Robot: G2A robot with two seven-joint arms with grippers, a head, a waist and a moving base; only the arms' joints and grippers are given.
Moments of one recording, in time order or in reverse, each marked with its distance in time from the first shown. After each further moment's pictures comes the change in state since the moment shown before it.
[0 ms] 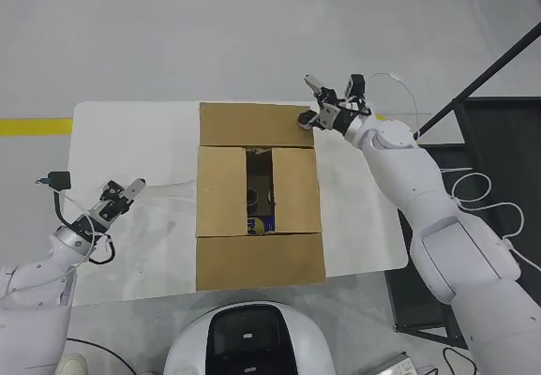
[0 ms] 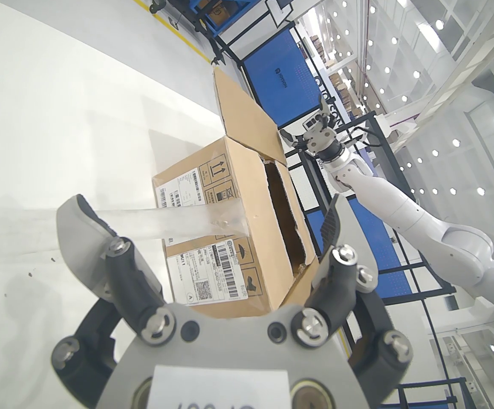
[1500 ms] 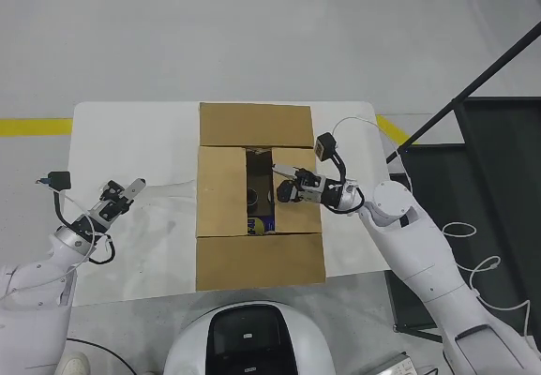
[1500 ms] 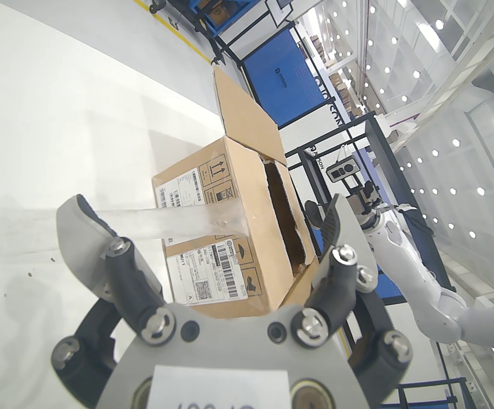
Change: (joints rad) left arm 0.000 0.000 0.000 0.000 0.000 0.000 0.000; right arm -0.697 0.195 0.288 -1.082 -0.356 0.236 0.003
